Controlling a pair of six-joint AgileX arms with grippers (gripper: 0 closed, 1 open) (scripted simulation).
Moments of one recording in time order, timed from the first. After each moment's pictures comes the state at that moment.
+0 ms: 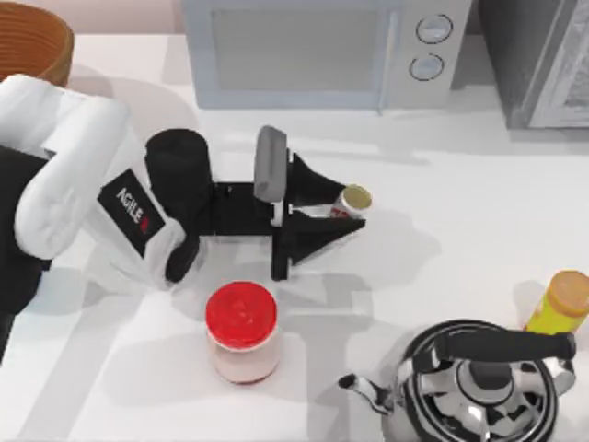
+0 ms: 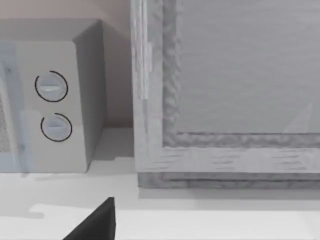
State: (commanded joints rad) left arm -0.40 2.53 1.19 1.31 1.23 0.02; right arm 0.00 0.00 0.00 0.00 0.00 0.00
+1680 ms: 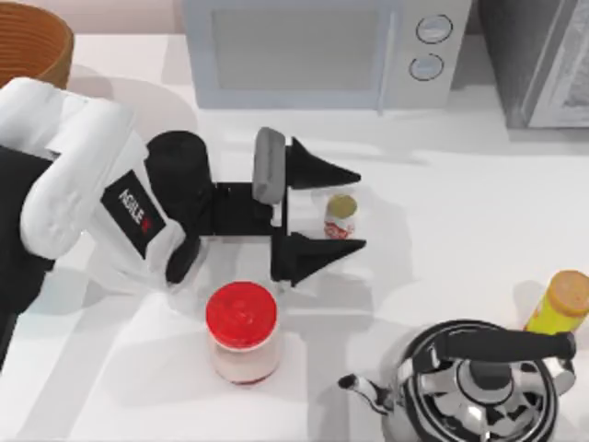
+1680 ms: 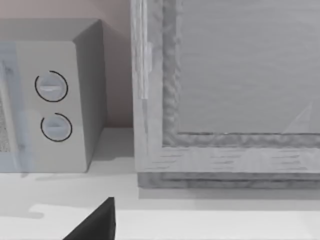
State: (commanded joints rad) left arm -0.39 2.55 1.21 1.32 1.23 0.03; right arm 0.00 0.00 0.00 0.00 0.00 0.00
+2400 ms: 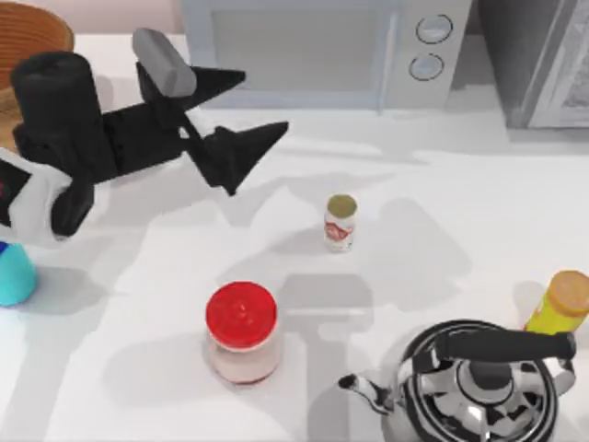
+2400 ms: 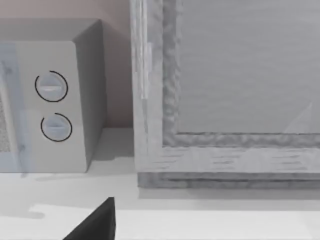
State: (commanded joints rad) left arm -0.22 1.98 0.90 0.95 0.88 0.03; right arm 0.00 0.00 0.00 0.00 0.00 0.00
